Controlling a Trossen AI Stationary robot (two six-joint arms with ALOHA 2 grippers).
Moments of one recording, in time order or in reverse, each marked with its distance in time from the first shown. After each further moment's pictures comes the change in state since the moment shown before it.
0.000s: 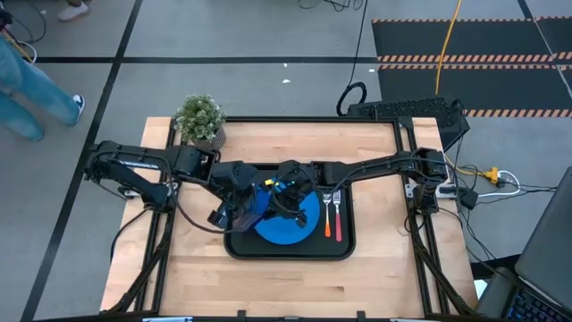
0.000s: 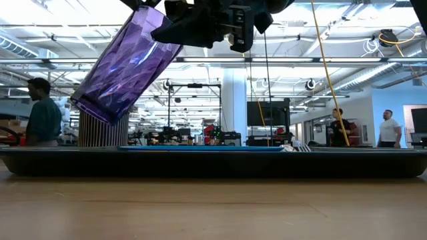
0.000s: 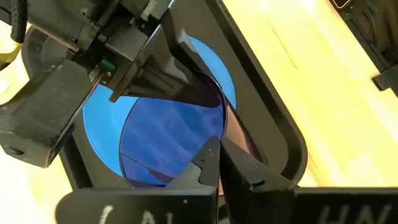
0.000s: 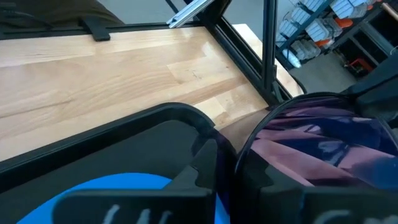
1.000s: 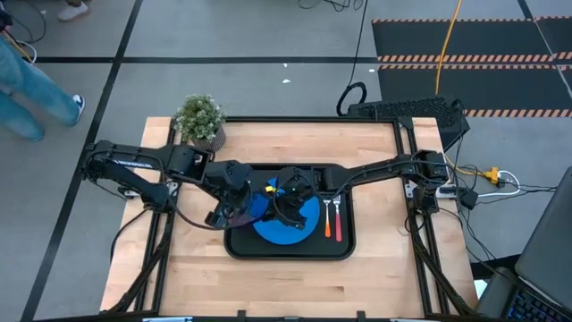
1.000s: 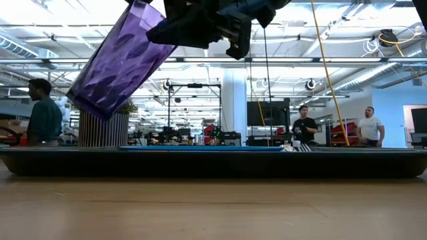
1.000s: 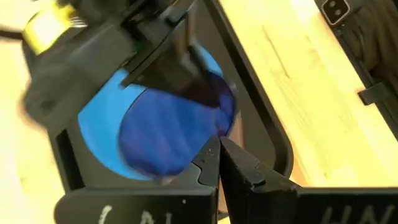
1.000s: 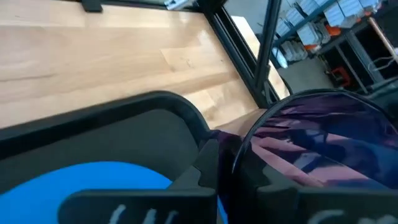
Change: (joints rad) left arm -0.016 -0.037 -0.002 -0.017 0.008 -0.094; right arm 0.040 0.000 0.000 -0.003 0.113 -0.134
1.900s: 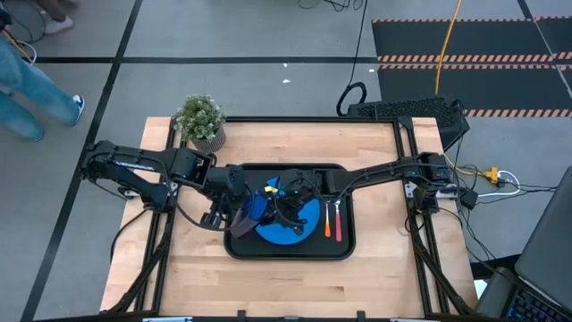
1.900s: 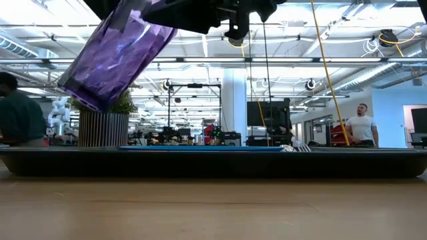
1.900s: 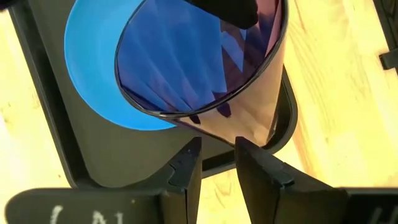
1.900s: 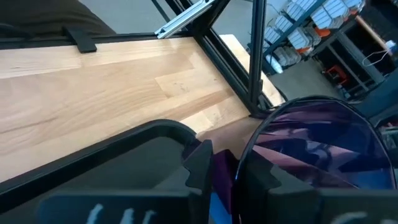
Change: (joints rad) left arm -0.015 -0.005 -0.046 -0.077 -0.072 -0.071; right arm 0.002 -0.003 0.000 0.056 -0.021 0.150
